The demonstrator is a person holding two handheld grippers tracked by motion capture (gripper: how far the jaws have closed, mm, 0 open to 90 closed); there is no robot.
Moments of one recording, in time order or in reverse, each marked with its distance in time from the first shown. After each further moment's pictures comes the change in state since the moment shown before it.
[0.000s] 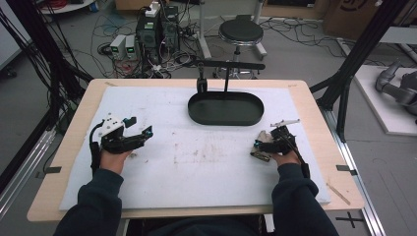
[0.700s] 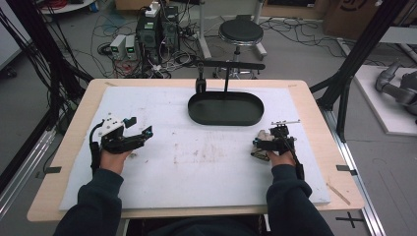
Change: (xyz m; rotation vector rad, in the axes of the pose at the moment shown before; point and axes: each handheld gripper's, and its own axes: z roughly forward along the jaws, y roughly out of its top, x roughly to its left) left arm 0.000 0.000 0.000 0.003 -0.005 -0.008; right arm 0.011 0.002 0.001 0.011 -0.093 0.204
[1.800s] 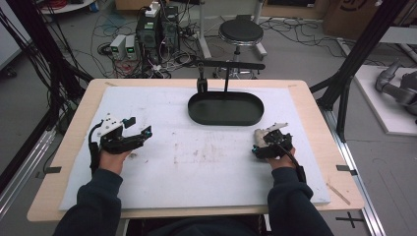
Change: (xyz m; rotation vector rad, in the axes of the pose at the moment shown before) left arm 0.001 -0.001 -0.001 0.001 0.005 -0.005; right arm 0.011 -0.008 -0.002 0.022 -0.066 -0.331
